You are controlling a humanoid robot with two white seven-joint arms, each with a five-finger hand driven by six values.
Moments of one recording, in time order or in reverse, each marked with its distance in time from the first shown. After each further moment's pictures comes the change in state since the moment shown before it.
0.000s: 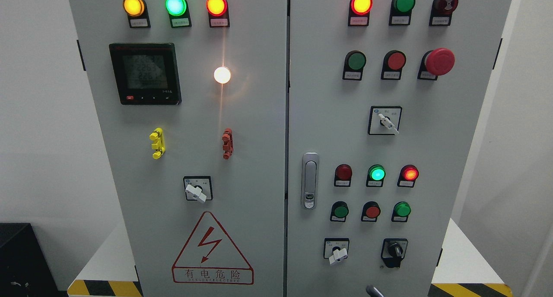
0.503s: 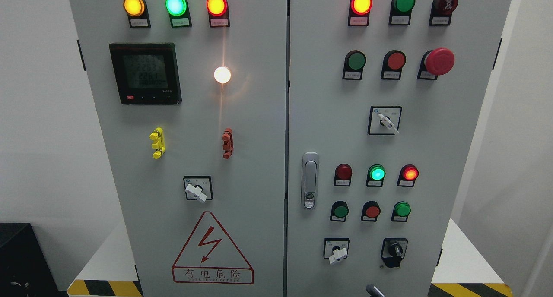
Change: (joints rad) left arm 0.000 0.000 0.000 0.000 0.000 0.000 0.001; right arm 0.000 0.000 0.000 -0.008 0.008 0.000 0.000
